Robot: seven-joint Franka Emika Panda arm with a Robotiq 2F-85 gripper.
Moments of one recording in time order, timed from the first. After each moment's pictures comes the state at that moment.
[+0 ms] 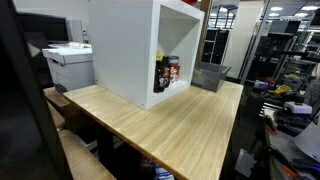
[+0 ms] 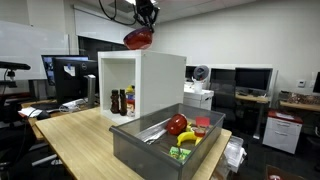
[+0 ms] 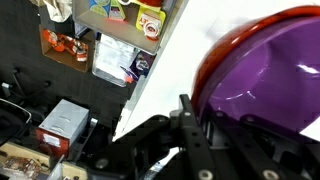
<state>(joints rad) -0.14 0.07 -0.10 -1.40 0.03 1.90 -0.57</state>
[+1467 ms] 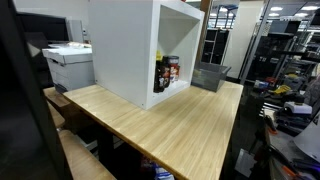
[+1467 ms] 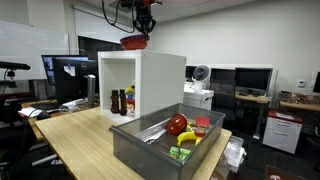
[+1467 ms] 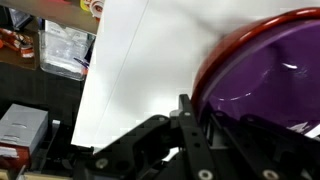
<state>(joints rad) -0.14 0.18 -0.08 -1.31 0.24 1.85 -0.57</state>
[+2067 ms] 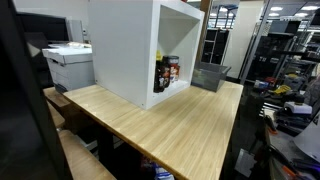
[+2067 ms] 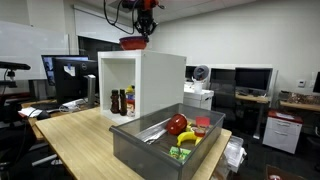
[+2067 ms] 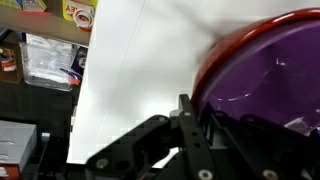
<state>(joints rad) -0.17 0.20 -0.09 -1.30 0.32 1.80 -0.56</state>
